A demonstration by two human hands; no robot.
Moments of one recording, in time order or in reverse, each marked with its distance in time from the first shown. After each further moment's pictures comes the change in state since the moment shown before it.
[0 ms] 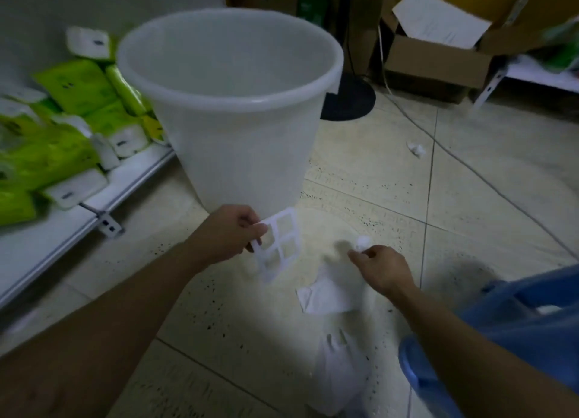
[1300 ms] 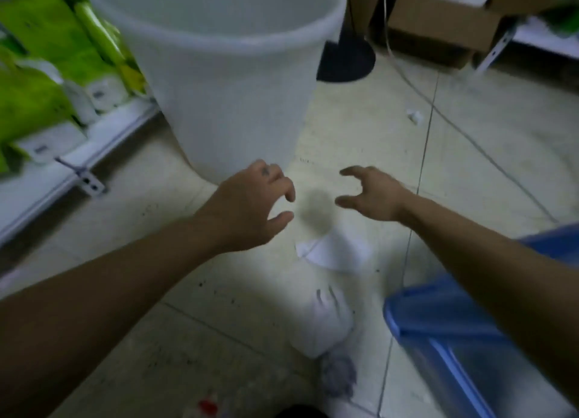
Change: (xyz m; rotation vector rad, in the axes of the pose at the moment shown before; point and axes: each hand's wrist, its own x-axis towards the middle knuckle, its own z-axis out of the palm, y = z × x) left_hand -0.023 0.036 0.014 0.651 0.108 0.632; right_hand 0.005 -0.079 -0.078 -0.304 -0.190 -0.355
